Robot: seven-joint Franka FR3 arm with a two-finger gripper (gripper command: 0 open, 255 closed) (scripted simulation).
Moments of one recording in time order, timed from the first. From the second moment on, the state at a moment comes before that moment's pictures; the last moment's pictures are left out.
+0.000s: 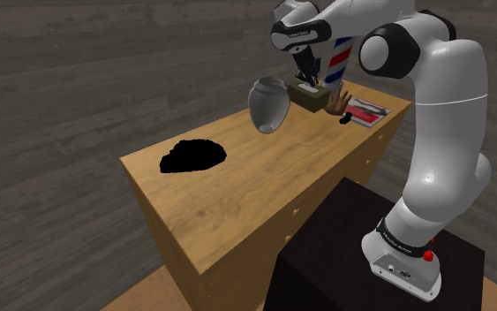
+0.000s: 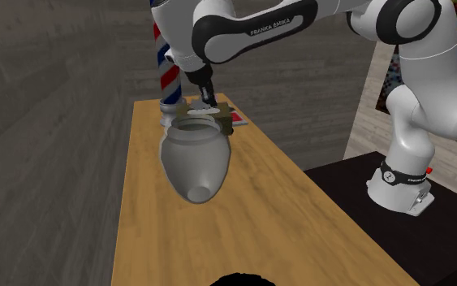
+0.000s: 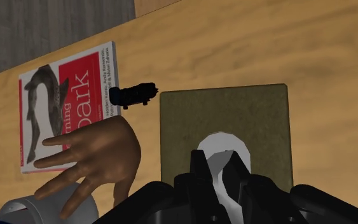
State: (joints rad) arm -0.22 0.50 -0.19 -1.30 -0.43 1.52 -0.03
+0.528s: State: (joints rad) arm -0.22 0.50 -0.19 -1.19 -0.43 1.43 -0.08
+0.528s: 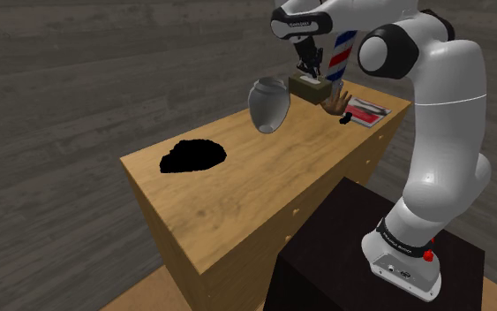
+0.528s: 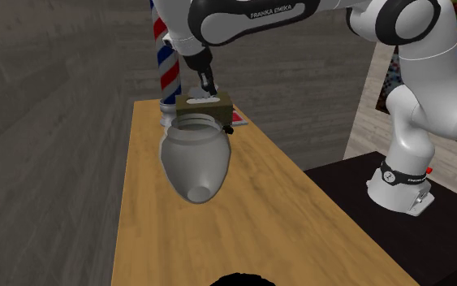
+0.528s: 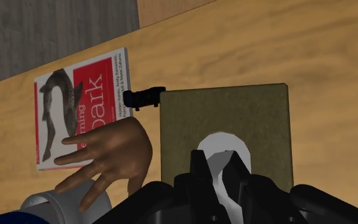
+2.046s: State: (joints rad) arm -0.10 0.42 -0.17 -1.11 -0.44 1.22 -0.03
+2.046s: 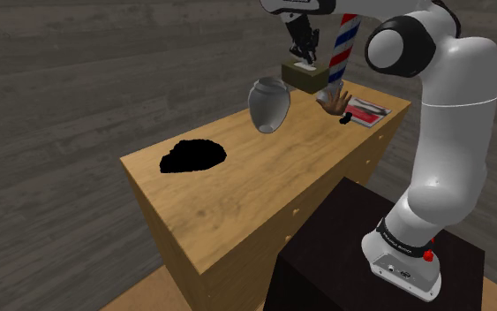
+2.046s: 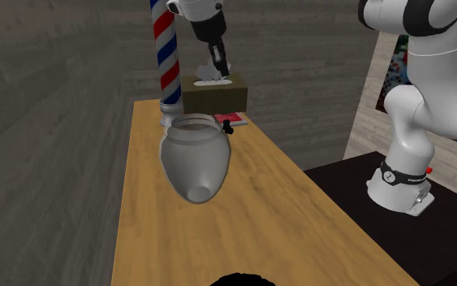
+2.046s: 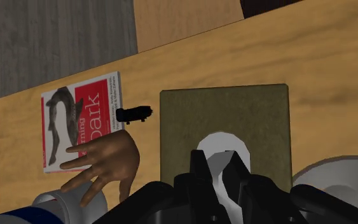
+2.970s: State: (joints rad) arm 0.12 0.32 -0.06 -1.21 -0.37 1.08 0.28
